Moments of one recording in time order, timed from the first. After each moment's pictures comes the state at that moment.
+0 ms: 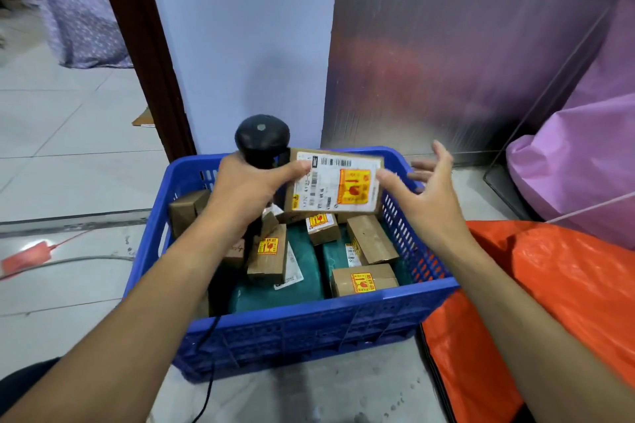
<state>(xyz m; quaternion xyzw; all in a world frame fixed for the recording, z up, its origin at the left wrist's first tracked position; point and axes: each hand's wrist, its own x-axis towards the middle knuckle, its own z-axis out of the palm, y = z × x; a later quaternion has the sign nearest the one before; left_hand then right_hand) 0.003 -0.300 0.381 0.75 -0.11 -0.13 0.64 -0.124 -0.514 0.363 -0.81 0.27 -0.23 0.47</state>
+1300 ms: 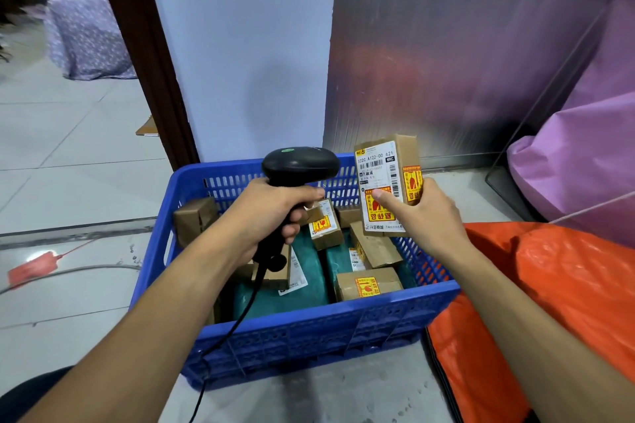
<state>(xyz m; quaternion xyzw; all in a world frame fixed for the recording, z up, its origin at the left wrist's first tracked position) -0.018 -0.303 0.385 0.69 -0.13 -0.32 0.63 -0.117 -0.537 0.330 -0.87 0.30 -0.18 0.35</state>
